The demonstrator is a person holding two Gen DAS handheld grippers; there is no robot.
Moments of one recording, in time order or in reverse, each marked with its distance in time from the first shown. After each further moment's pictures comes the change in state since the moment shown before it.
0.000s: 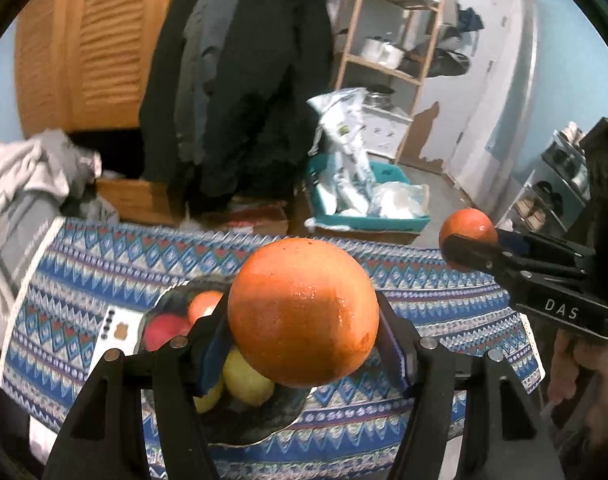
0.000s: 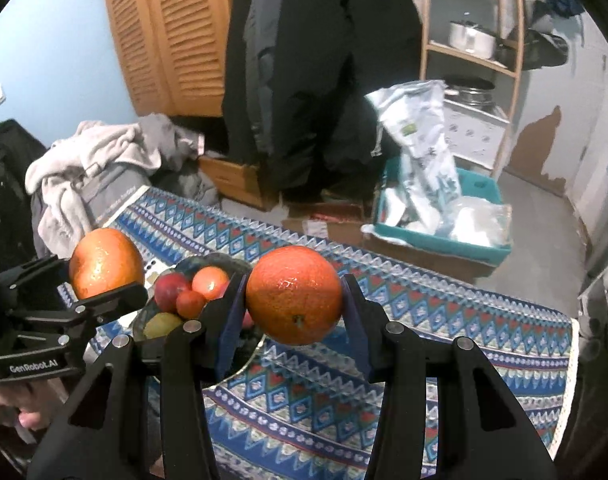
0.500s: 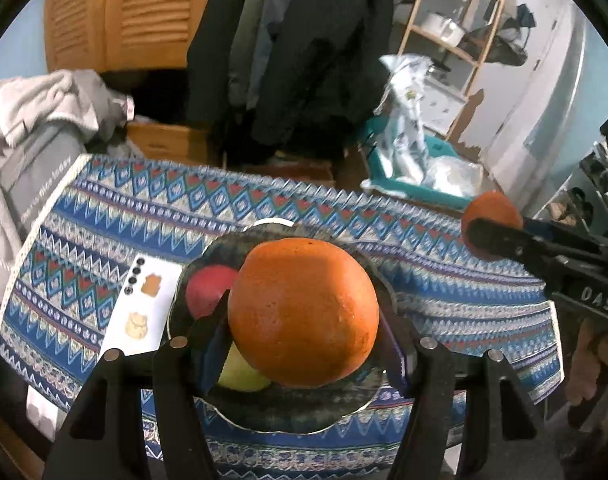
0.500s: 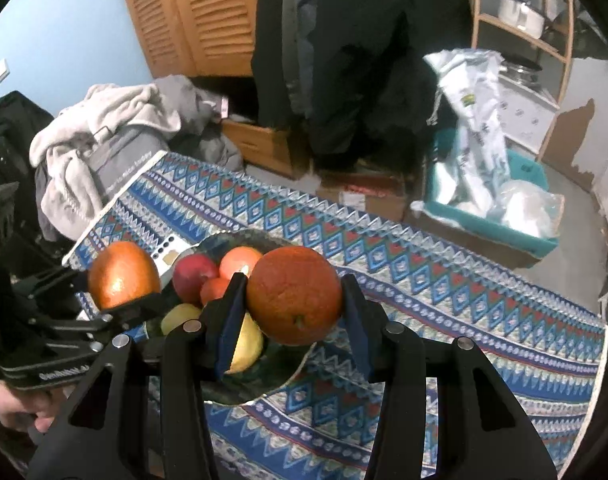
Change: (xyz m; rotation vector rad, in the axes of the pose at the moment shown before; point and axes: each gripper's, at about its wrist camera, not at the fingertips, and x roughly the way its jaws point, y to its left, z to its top) left arm 0.042 0.070 -0.032 -0.104 0.125 0.076; right arm 0.073 0.043 0.001 -0.024 0.125 0.076
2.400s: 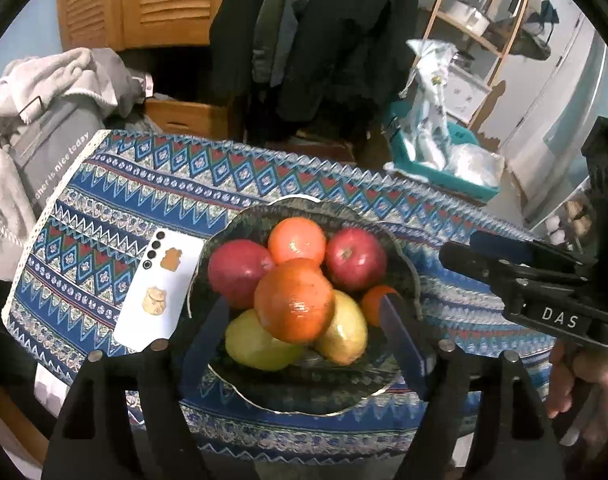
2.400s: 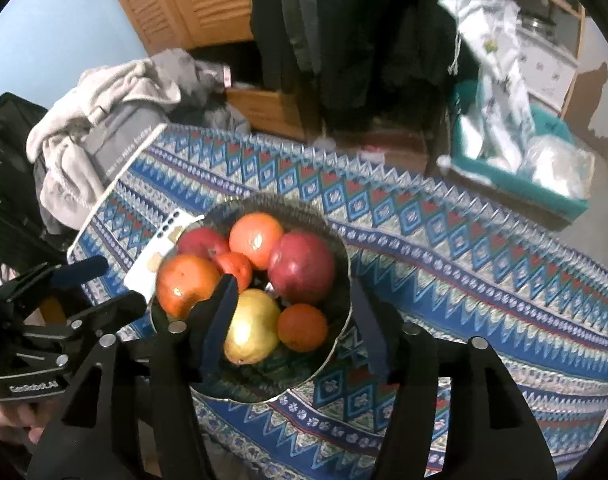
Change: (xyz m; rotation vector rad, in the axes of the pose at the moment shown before) left arm -0.007 0.010 -0.002 -0.041 0.060 0.044; right arm 0.034 0.004 -0.010 0.062 0.094 0.047
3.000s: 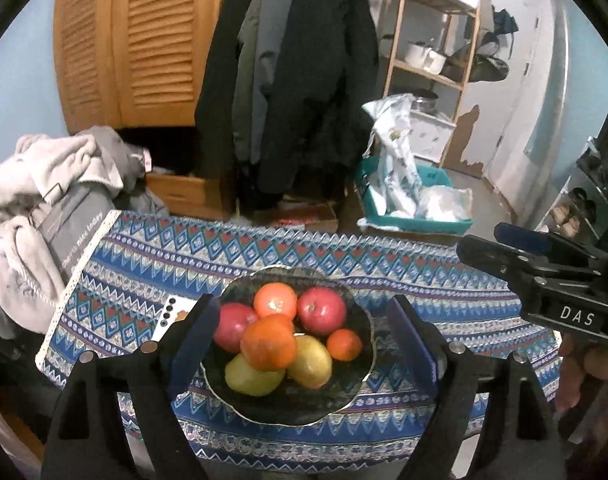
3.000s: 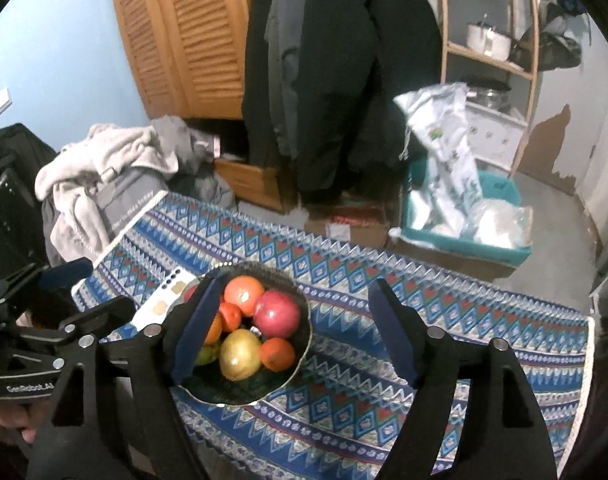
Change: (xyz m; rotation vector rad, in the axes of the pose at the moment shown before) left arm -0.084 -0.049 0.014 0.112 -0.209 0.029; right arm -0.111 0.002 0.001 -0.021 -0.241 -0.091
